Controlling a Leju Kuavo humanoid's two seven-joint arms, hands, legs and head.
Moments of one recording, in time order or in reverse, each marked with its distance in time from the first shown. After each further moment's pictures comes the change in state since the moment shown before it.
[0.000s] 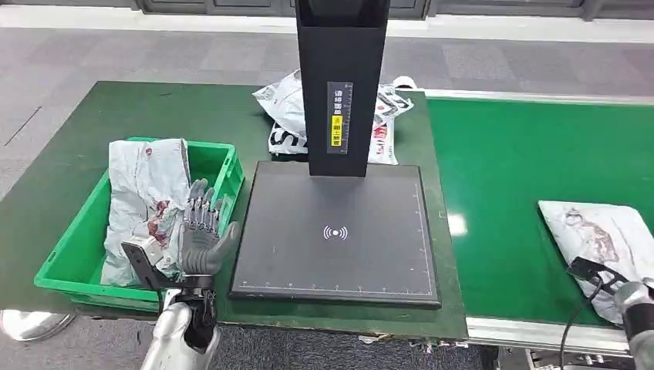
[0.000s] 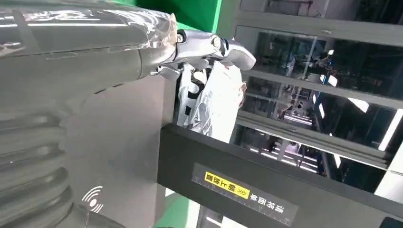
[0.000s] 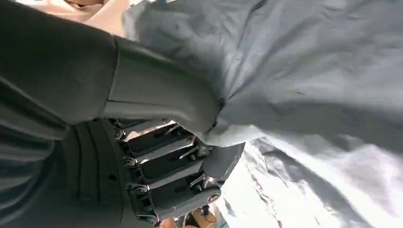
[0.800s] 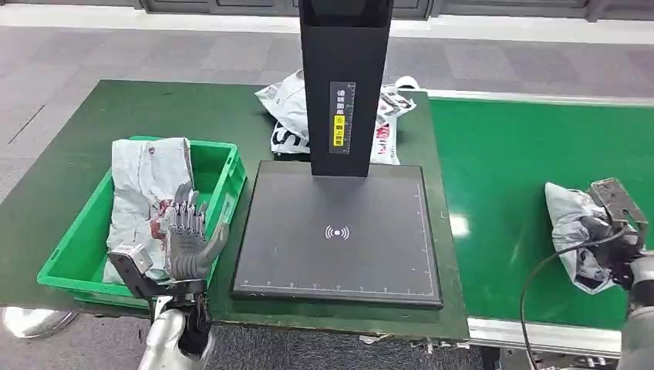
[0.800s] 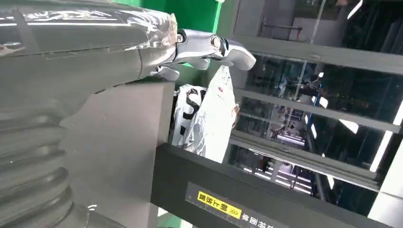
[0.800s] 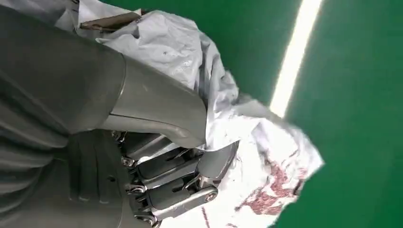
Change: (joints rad) left arm 0.050 -0.005 0.012 -0.078 -0.013 0.065 -0.006; right arm -0.095 0.086 -0.345 -0.065 -0.620 0.046 -0.517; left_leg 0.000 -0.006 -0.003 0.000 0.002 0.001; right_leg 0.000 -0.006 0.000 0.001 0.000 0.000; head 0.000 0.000
